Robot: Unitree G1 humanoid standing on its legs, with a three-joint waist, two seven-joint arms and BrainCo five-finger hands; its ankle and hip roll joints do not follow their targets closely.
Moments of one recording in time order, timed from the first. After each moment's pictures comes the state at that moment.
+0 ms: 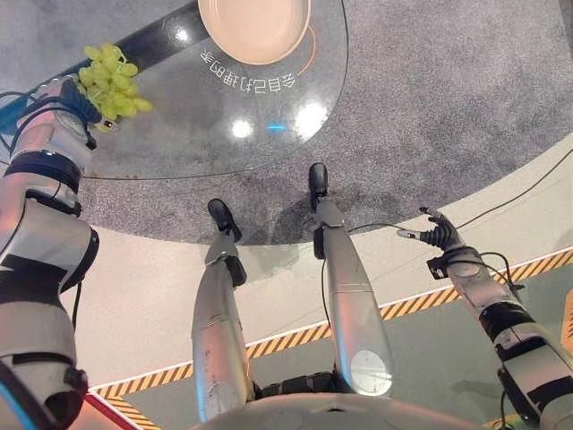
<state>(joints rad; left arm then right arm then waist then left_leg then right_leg) -1.30 0.84 -0.72 1.32 0.29 0.25 0.06 -0.39 -0.66 0.37 0.78 0.19 -0.07 -0.16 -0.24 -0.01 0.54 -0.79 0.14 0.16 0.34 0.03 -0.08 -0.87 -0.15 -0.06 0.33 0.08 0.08</state>
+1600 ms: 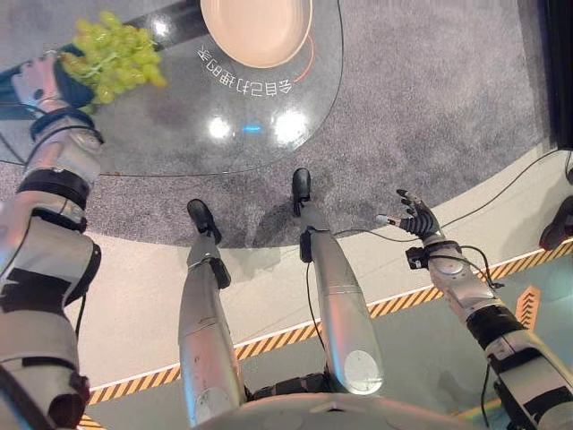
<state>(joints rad) -1.14 0.83 -0.61 1.09 0.13 0.08 0.55 -0.32 -0.59 0.38 0.56 0.29 -0.11 -0.21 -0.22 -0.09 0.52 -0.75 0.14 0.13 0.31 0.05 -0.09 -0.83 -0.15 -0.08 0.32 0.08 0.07</state>
